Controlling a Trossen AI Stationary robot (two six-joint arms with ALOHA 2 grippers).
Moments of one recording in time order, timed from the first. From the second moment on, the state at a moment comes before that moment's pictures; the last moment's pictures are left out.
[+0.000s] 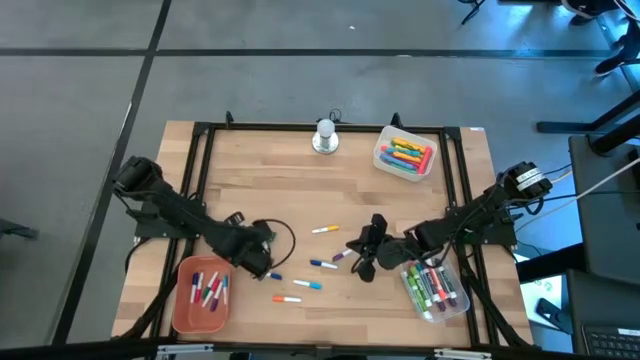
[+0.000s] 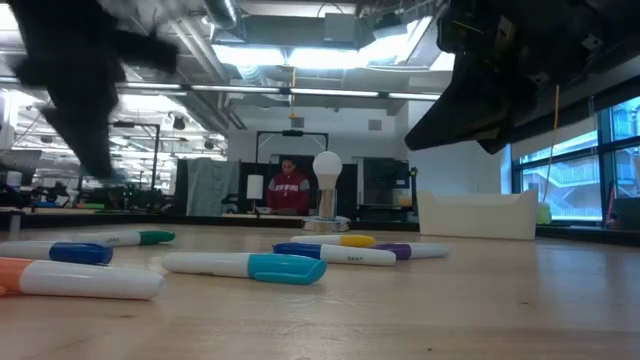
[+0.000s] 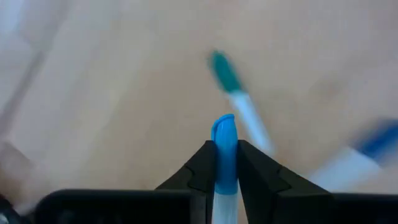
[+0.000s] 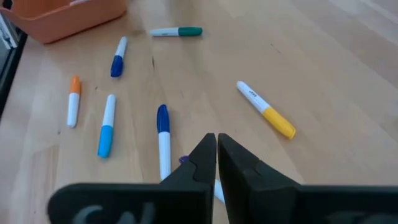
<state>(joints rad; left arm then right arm) -0.52 1.56 1.00 -0.99 -0.37 -1.12 0.45 1.52 0.71 0.16 0.55 0.60</state>
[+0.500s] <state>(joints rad) -0.90 1.49 1.09 -1.14 -0.02 -1.54 0.49 1.52 0.71 0.14 0.56 0.60</state>
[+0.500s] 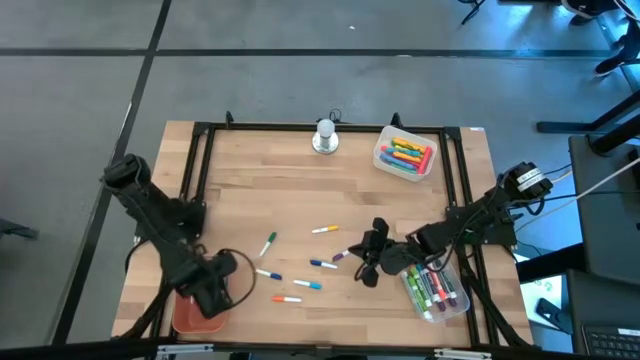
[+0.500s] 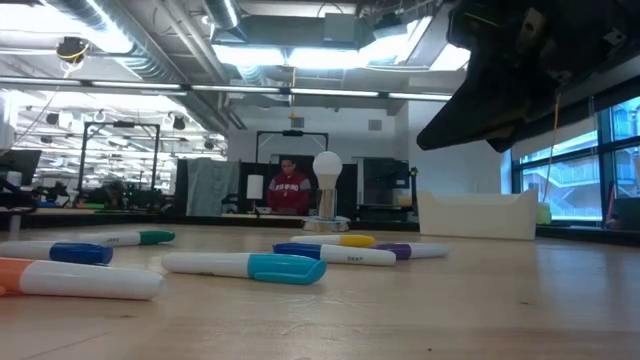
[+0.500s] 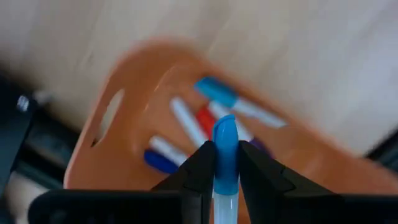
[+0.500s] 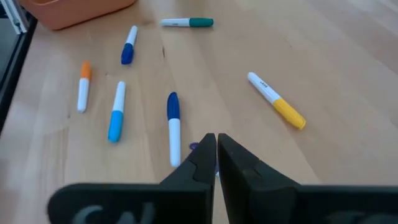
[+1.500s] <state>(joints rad) -0.72 1.53 1.15 -1.37 -0.57 -1.67 0.44 1.52 0.71 0.16 0.52 0.49</state>
